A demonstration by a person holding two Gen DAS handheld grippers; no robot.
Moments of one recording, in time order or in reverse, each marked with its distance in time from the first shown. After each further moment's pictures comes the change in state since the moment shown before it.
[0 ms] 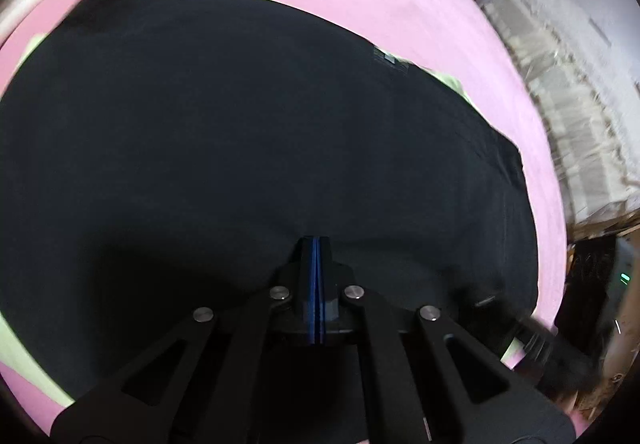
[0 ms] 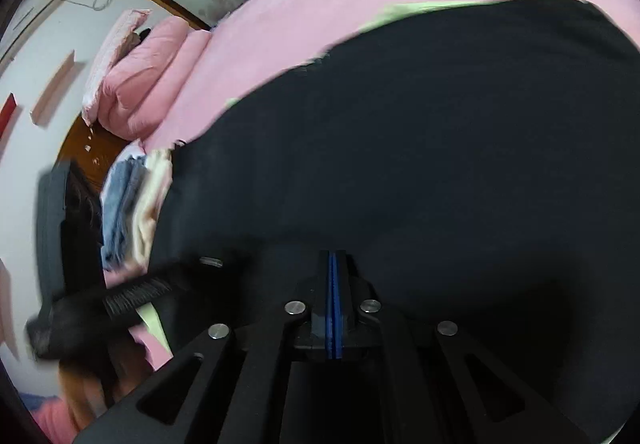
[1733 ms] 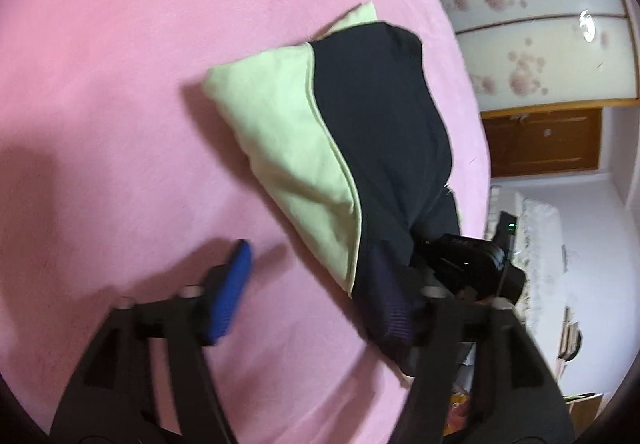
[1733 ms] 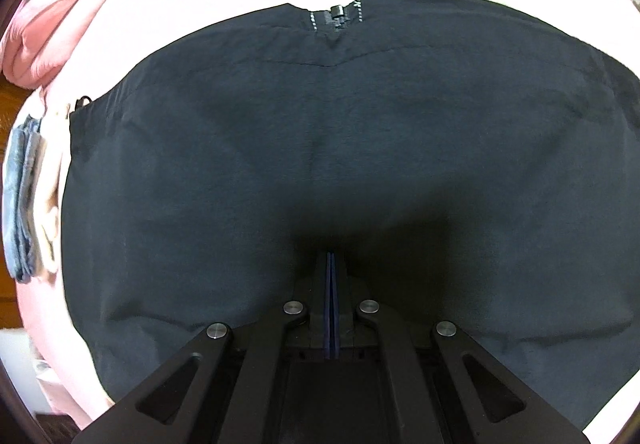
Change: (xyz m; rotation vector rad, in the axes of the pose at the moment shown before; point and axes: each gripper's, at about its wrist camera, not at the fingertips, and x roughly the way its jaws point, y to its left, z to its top) left arm -0.097 0.166 -0.157 -0.731 -0.242 -0.207; right arm 0.240 0.157 0.058 -0.031 0.285 -0.386
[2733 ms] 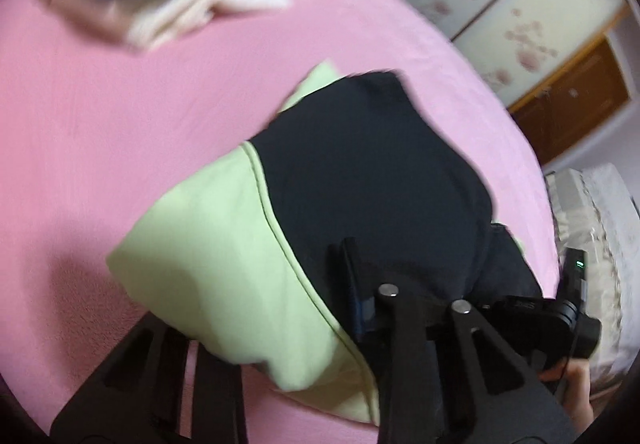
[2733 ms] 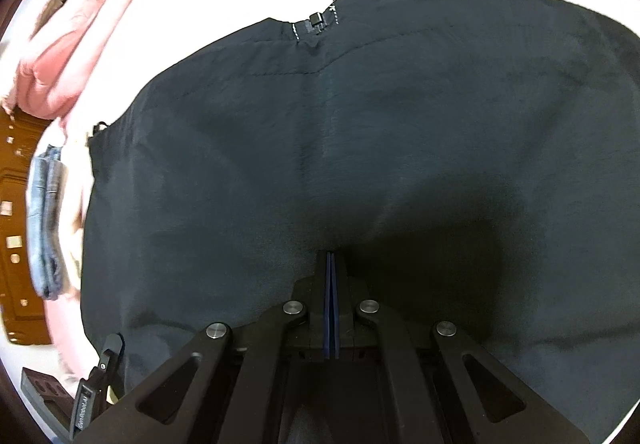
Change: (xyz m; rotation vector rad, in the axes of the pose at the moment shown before) left arm 0.030 -0.069 0.039 0.367 -0.268 0.218; right arm 0.006 -0.017 -0.010 0.067 -0.034 0.148
